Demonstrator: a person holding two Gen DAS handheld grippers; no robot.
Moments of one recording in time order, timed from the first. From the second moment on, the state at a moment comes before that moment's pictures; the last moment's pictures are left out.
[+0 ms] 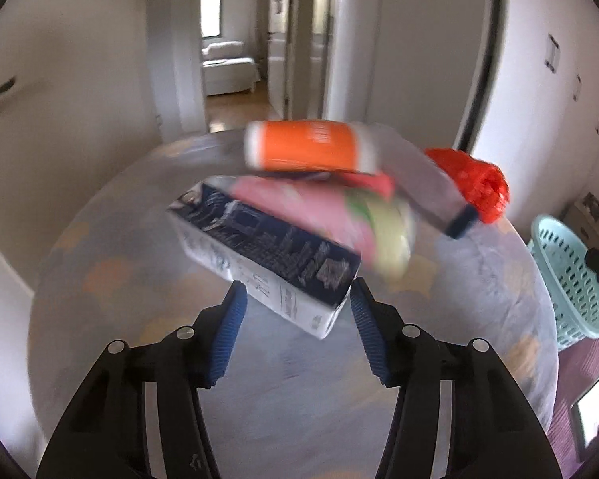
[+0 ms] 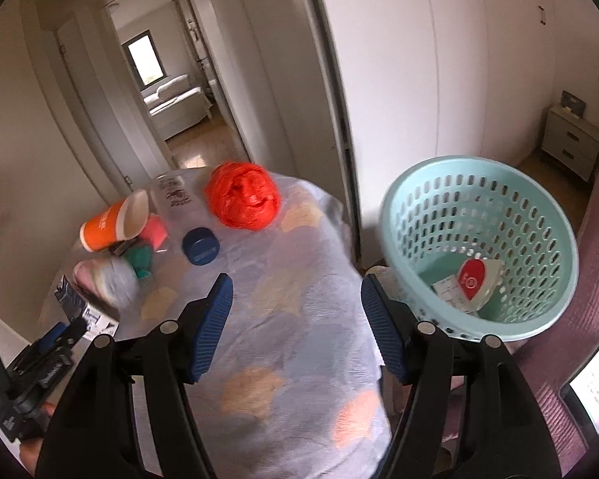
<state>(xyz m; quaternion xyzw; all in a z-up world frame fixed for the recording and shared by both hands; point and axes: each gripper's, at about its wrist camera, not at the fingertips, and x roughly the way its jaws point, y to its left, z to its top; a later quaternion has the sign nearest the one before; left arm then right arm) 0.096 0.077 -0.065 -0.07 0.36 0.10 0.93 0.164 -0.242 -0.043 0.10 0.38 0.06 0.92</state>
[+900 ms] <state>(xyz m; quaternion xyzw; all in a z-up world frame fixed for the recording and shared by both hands) 0.116 0.148 -0.068 -0.17 0.42 0.05 0.89 0.248 -0.137 -0.041 0.03 0.39 0.19 0.90</state>
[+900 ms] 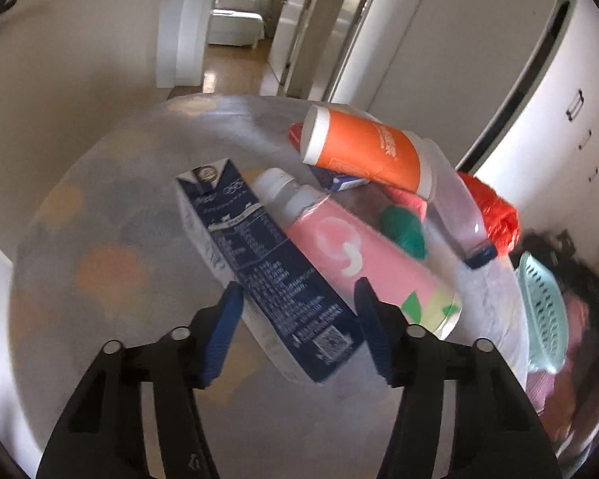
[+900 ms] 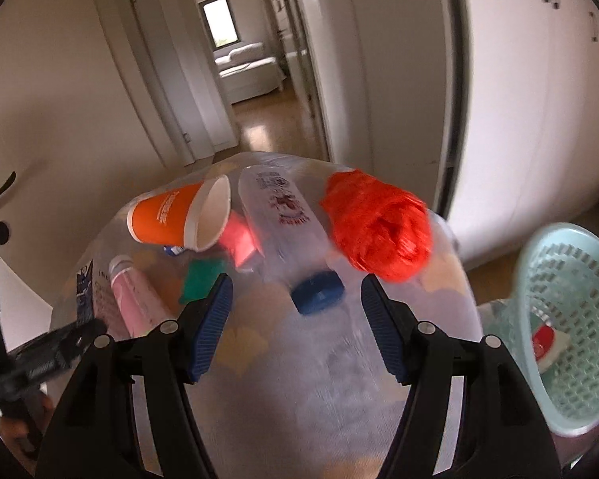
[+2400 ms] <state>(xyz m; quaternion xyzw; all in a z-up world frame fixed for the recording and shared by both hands) 0.093 0.064 0.008 -0.09 0.33 -0.08 0.94 0.201 -0.198 0.017 0.07 0.34 0.17 0.92</state>
